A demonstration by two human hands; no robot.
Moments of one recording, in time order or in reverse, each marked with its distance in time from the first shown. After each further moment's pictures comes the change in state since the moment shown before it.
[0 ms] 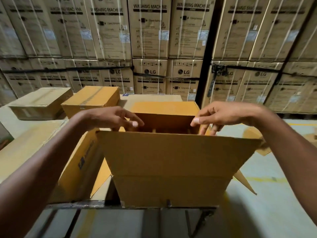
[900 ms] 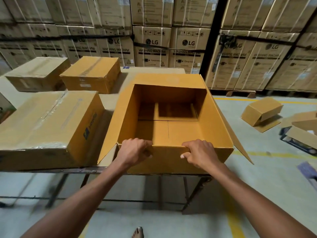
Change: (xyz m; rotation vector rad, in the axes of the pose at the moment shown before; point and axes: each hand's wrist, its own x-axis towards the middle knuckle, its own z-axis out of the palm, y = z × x) left_hand 0.033 -0.105 0.211 0.612 0.438 0.039; right_hand 0.038 0.079 0.234 -0.406 0.376 0.094
